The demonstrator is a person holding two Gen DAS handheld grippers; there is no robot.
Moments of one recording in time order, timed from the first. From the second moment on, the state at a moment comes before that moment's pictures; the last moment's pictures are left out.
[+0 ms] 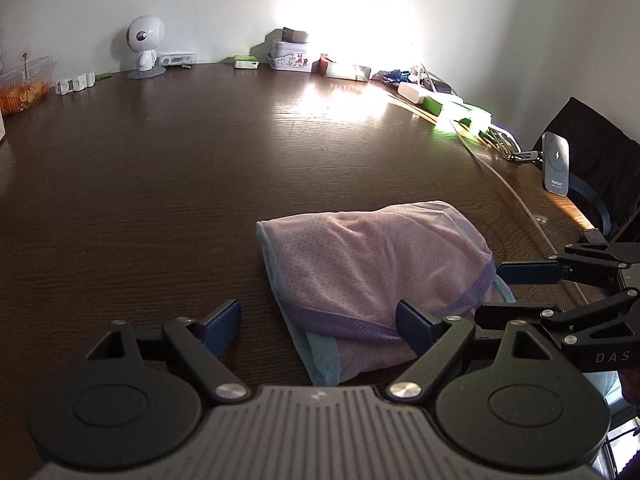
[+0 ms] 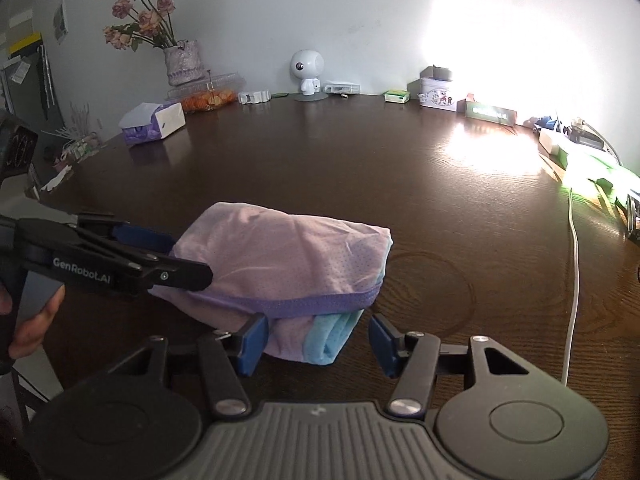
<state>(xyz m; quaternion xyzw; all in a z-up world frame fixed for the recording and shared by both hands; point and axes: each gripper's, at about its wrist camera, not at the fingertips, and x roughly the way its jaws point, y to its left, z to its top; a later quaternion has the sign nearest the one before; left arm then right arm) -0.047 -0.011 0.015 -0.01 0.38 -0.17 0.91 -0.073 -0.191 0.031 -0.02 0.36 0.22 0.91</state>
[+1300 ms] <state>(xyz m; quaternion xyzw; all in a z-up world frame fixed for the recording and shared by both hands) -0.064 -0.023 -0.001 0.05 0.37 -0.13 0.92 -0.087 -0.173 0.020 -0.07 0.35 0.22 0.91</state>
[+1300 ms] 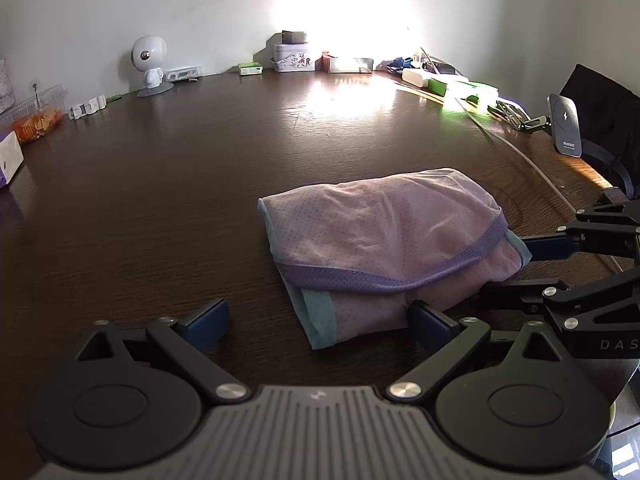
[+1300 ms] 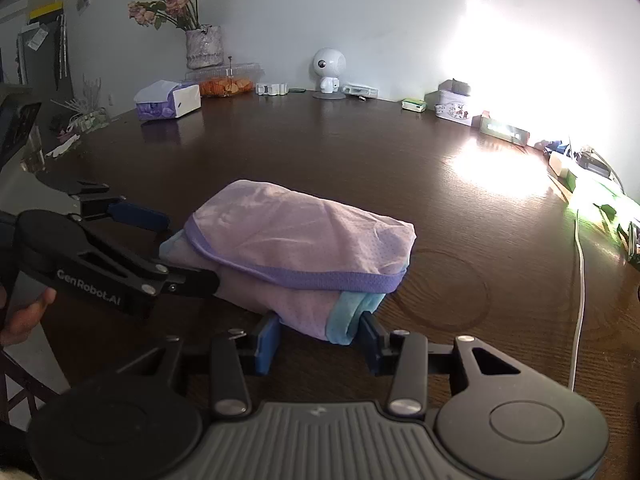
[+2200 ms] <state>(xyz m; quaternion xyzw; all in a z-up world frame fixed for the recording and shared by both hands) -0.064 -0.015 0.002 0.03 0.37 -0.13 0.92 -0.086 -0.168 0.019 -0.07 0.36 0.20 0.91</state>
